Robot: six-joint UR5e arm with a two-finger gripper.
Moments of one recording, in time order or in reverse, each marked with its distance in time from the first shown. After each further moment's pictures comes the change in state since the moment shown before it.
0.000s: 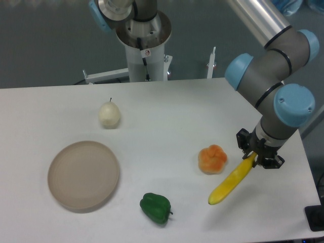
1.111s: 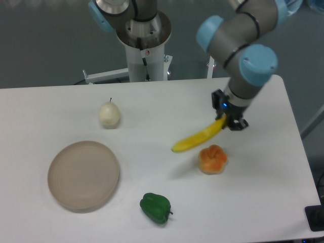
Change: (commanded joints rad) arm 0.028 0.413 -0.641 0.133 0.084 0.412
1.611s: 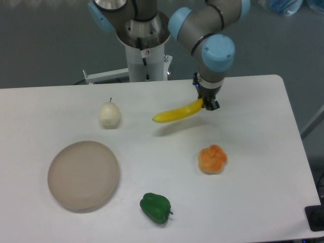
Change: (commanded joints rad) arm -0.032 0.039 -0.227 0.193 0.081 -0.006
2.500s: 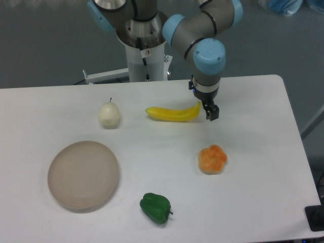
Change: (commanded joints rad) arm 0.015 -0.043 0.148 -0.009 -0.015 -0.011
